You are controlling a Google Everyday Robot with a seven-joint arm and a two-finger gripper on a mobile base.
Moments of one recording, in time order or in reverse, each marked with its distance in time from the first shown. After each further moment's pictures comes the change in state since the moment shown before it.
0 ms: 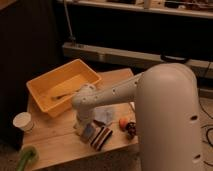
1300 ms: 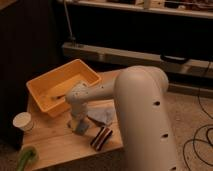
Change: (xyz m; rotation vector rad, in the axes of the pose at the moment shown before) arm -0.056 0.001 0.038 -0.046 0.014 -0.080
